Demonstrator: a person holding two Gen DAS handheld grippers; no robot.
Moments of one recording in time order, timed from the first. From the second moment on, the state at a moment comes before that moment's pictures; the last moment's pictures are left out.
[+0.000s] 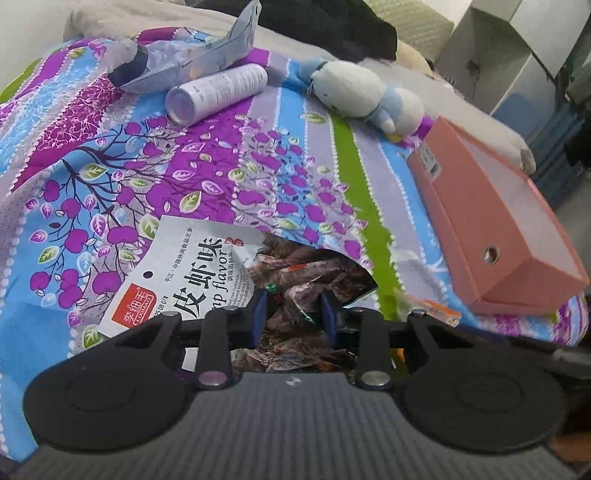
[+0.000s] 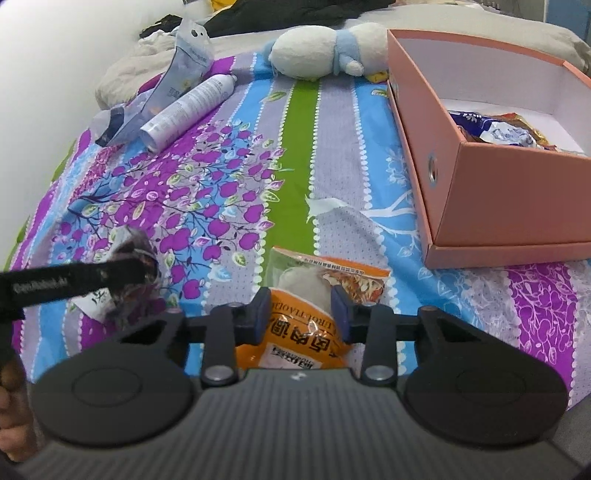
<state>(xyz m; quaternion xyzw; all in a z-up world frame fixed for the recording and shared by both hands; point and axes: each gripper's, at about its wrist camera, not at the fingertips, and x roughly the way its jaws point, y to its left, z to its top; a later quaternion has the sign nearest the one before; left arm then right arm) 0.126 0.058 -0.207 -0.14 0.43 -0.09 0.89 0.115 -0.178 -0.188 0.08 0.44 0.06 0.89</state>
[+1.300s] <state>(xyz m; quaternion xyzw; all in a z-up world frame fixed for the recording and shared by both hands) 0.130 0.025 -0.104 -0.19 0.36 -0.15 0.90 0.109 -0.200 -0.106 0.09 0.36 0.06 0.93</state>
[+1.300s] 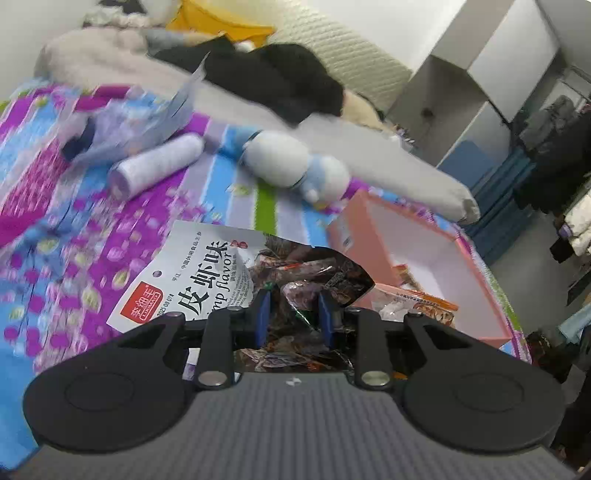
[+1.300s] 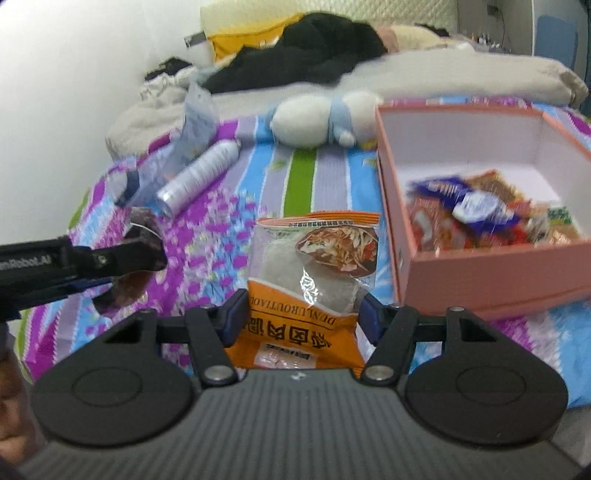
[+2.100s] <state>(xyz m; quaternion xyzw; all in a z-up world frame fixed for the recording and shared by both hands) 0.195 -0.124 0.012 -0.15 0.28 -0.26 0.91 0.128 -0.318 0.008 0.07 0.25 0.00 0.97</state>
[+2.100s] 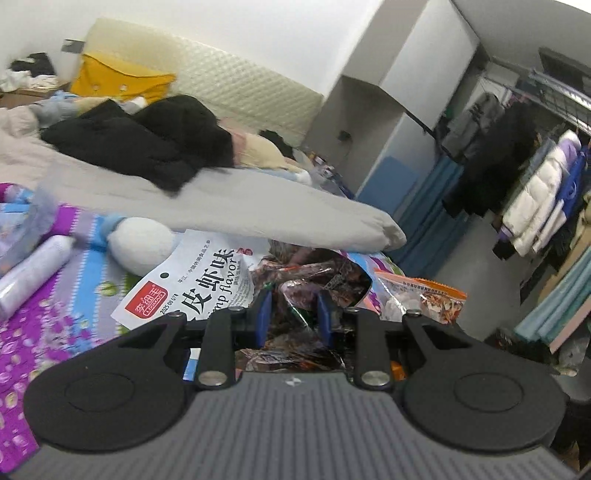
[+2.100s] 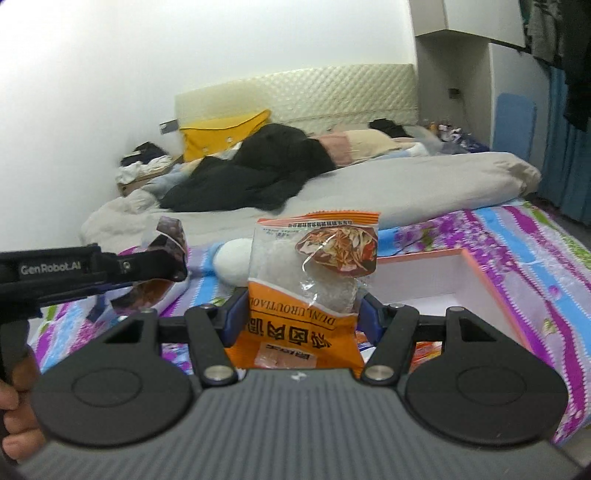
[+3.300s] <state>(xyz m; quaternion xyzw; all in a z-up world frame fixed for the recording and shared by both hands) 0.321 -0.243 -0.127 -0.10 0.42 -0.24 0.87 0.231 -0.435 -0.148 0.11 0.41 -0.05 0.90</state>
